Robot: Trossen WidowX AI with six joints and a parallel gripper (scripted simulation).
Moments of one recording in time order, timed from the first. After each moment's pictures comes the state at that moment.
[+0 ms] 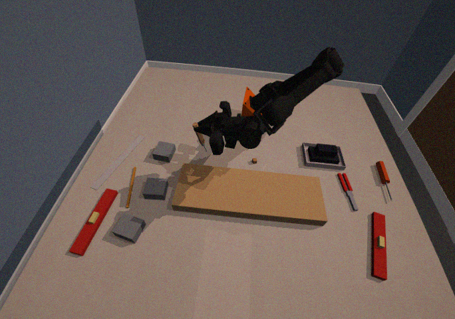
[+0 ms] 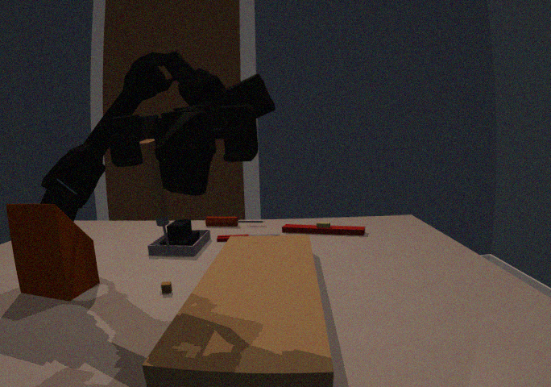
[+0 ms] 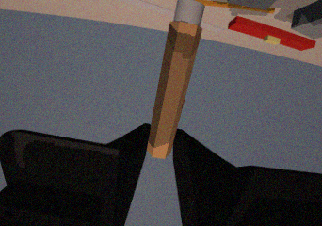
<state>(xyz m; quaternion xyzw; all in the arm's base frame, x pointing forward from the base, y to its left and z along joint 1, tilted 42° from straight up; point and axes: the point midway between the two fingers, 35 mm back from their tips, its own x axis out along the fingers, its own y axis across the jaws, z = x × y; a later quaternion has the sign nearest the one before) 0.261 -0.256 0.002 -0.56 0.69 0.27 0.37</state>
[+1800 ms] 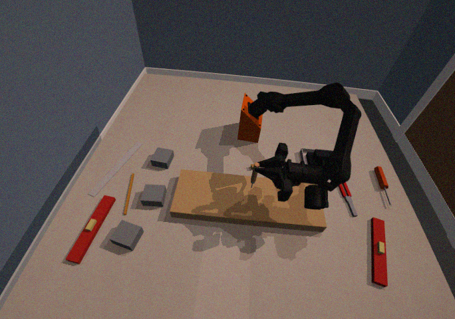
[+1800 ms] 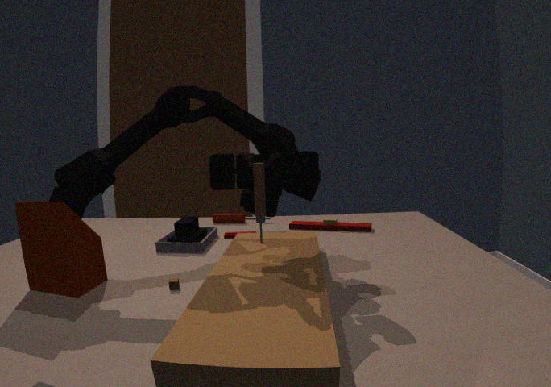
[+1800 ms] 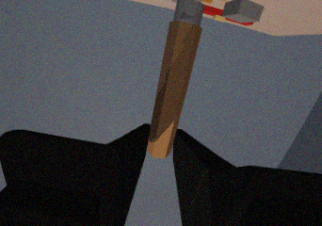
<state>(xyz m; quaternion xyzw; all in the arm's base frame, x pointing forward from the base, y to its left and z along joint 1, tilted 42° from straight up) 0.361 -0.088 0.105 -0.61 0.71 0.18 0.28</state>
